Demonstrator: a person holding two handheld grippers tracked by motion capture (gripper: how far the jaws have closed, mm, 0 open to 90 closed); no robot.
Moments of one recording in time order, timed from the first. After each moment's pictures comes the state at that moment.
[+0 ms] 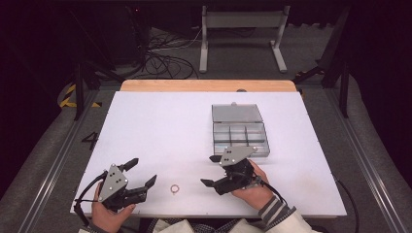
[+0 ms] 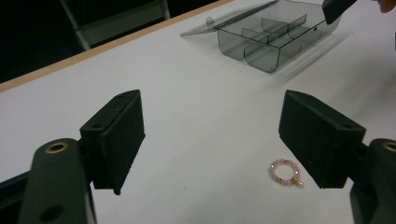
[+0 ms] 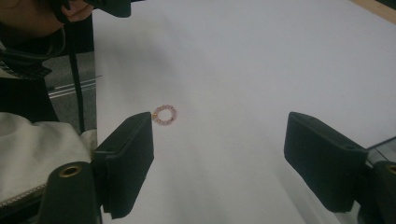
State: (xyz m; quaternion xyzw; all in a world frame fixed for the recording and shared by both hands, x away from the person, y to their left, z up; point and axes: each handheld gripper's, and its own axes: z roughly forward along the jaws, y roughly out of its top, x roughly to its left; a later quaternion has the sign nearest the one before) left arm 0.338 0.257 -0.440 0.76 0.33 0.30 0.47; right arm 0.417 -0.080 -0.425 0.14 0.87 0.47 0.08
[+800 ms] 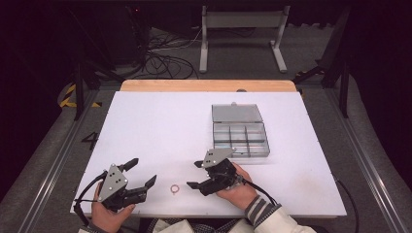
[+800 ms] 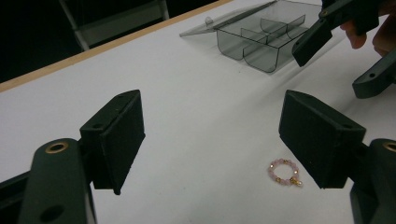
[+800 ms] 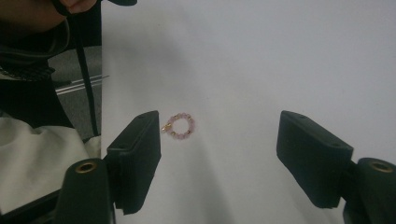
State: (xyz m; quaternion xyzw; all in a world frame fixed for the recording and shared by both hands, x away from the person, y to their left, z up) left arm 0.338 0.258 -0.440 0.77 0.33 0.30 0.47; right arm 0.423 -0.041 -0.445 0.13 0.88 0.45 0.05
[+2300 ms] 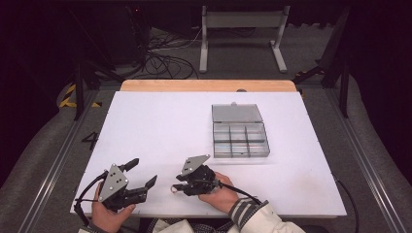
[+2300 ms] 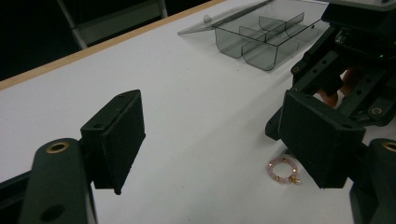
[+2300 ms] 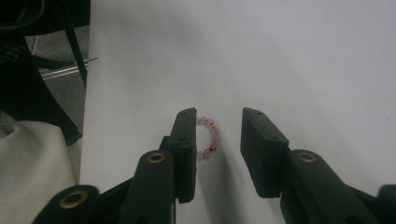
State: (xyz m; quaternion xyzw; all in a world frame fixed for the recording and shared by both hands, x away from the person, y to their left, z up) left arm 0.339 0.257 -0.440 0.77 0.33 0.30 0.46; right arm 0.424 0.010 -0.484 0.12 0.90 0.41 0.03
